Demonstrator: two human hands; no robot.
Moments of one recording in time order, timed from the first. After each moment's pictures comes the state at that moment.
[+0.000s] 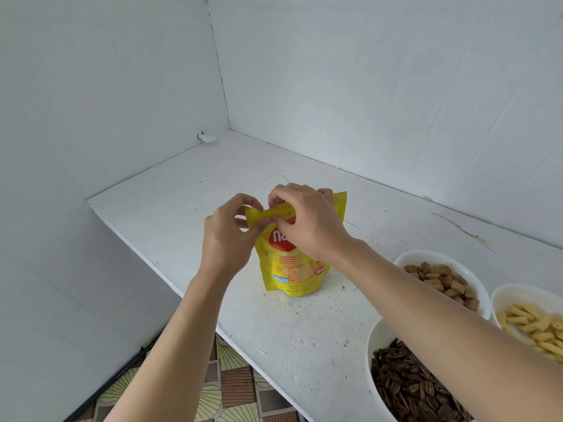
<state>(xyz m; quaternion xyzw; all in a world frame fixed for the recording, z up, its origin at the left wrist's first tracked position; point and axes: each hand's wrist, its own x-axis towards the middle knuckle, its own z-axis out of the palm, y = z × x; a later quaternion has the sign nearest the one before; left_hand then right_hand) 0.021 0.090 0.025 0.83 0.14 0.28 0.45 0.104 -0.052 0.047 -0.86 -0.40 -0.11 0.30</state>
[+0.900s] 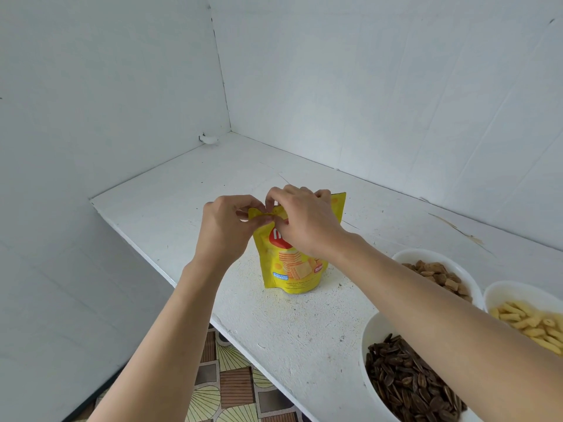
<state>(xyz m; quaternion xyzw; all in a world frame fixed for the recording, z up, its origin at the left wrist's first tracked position) 0.018 0.091 0.043 0.88 0.11 0.27 0.37 0.097 -0.054 0.053 -0.88 -0.41 -0.09 0.21</state>
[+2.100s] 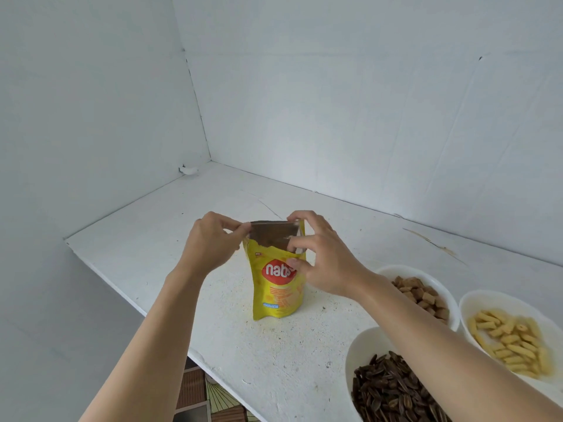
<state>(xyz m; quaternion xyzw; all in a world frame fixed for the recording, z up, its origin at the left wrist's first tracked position) 0.052 0.089 0.068 0.91 0.19 0.15 0.34 0.110 -0.127 0.038 -0.85 -0.41 -0.03 0.34</state>
